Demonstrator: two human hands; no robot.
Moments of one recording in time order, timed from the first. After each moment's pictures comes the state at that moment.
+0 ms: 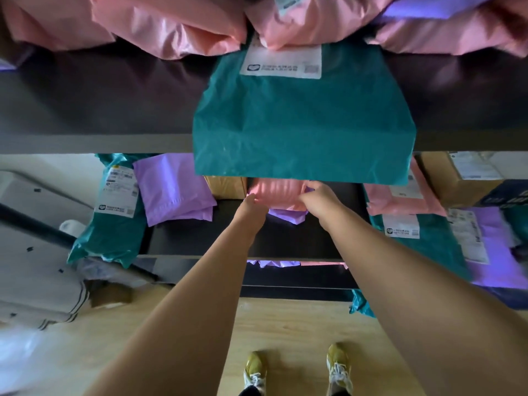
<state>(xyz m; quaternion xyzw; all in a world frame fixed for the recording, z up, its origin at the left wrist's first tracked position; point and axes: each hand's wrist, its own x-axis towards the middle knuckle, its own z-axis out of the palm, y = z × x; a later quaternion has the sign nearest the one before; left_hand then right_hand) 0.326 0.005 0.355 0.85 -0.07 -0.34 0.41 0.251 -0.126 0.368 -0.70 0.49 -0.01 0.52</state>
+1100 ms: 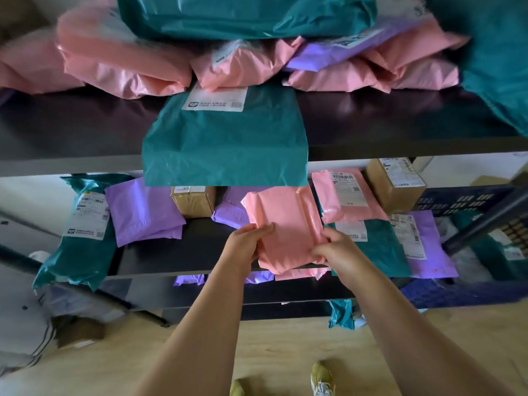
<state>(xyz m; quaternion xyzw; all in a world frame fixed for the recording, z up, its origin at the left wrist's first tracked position) 0.239 -0.006 0.370 0.63 0.01 -0.44 0.64 0.086 -0.127 0.409 -0.65 0.44 -0.04 0.62</state>
